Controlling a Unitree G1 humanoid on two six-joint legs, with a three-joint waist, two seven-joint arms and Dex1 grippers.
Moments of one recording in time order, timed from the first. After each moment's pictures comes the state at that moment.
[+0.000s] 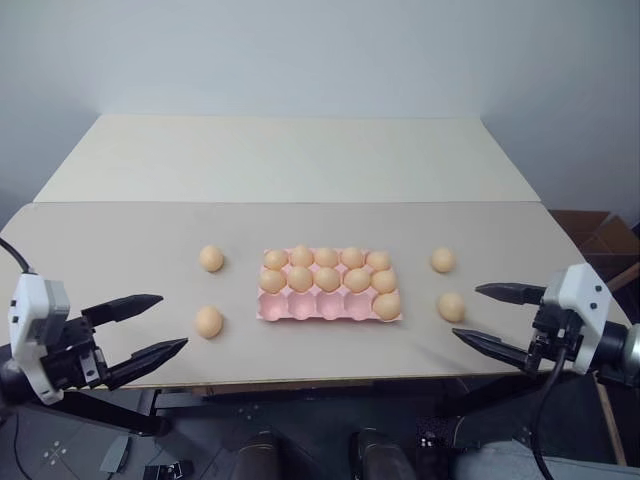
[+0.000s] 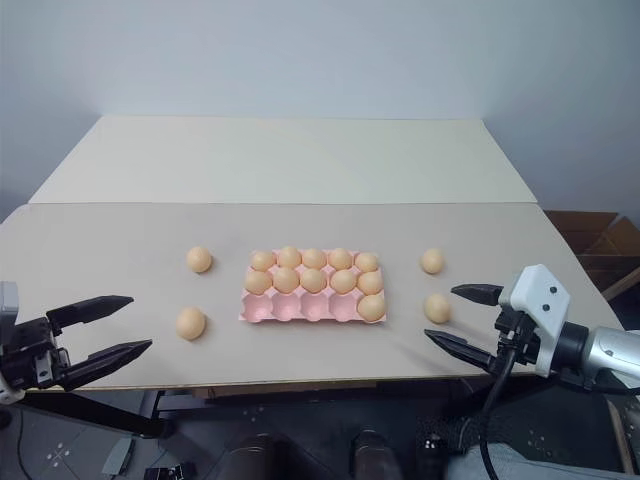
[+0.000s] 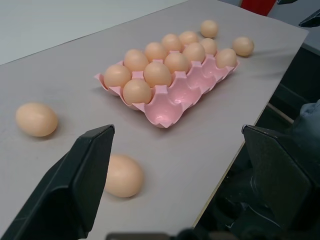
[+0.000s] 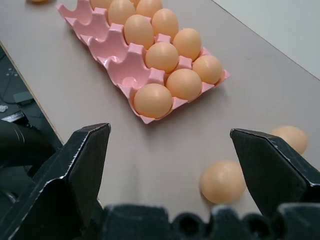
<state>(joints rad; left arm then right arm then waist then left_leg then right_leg) 0.41 0.89 0.76 -0.54 -0.89 0.59 -1.06 0.21 -0.94 -0.49 -0.58 0.62 0.53 0.95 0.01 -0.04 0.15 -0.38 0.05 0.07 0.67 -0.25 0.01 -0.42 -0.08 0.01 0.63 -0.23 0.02</state>
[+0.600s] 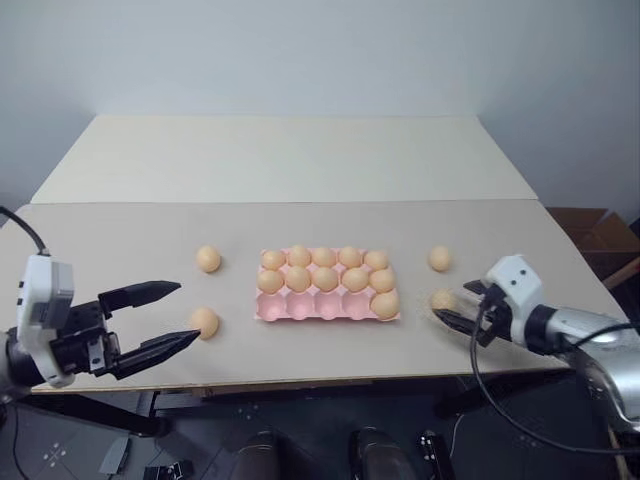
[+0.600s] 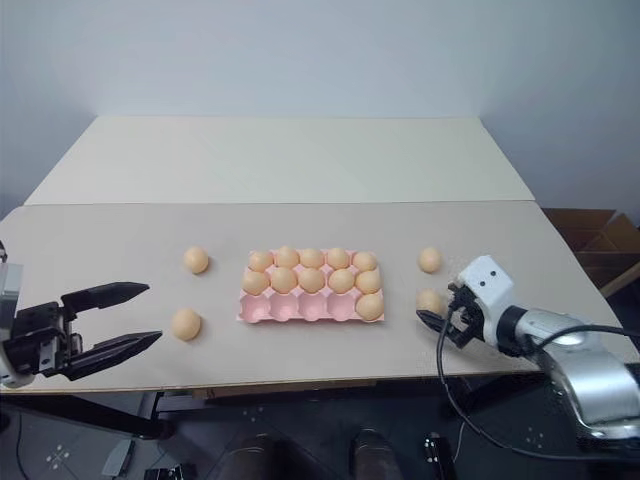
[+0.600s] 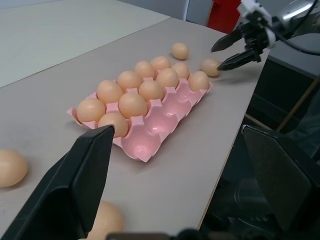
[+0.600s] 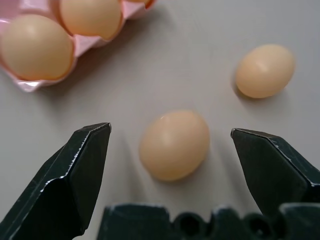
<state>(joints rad) 0.28 0.92 0.70 -0.53 -0.94 0.63 -1.10 -0.11 -0.80 -0.09 -0.31 0.37 0.72 0.64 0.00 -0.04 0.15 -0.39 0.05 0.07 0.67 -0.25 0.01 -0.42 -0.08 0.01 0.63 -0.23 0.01</state>
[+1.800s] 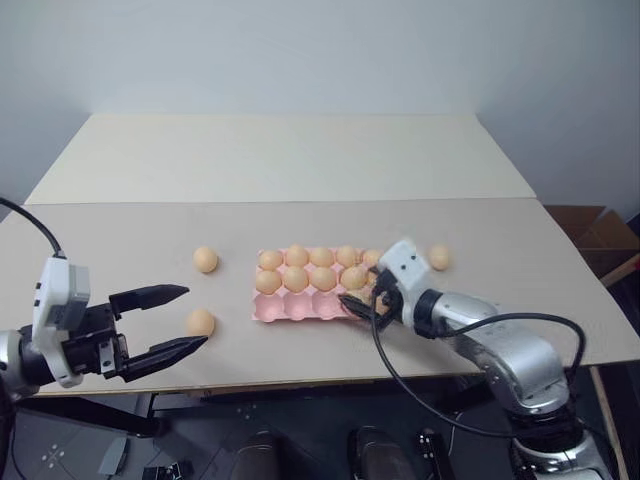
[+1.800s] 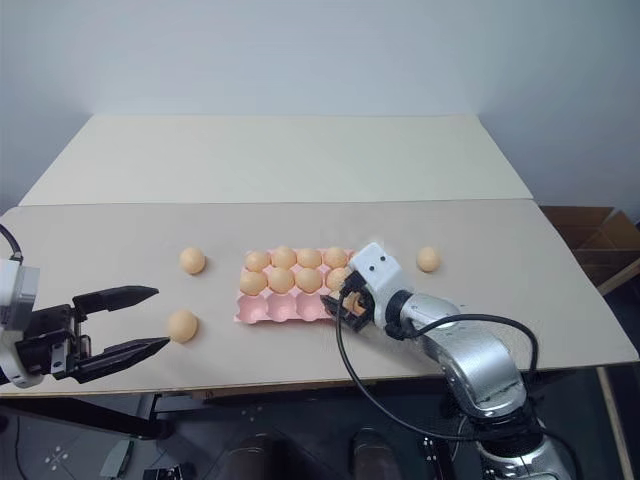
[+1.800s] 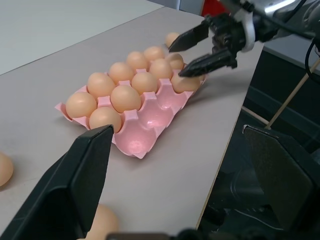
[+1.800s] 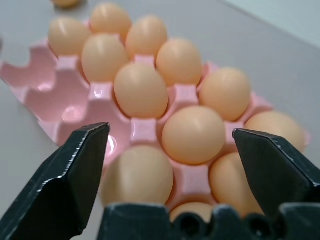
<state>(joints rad) 0.28 0.92 0.68 -0.54 -0.90 0.63 -1.11 -0.37 -0.48 0.10 -0.64 0.40 1.04 0.41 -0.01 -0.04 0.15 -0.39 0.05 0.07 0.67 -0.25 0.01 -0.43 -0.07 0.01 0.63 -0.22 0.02</state>
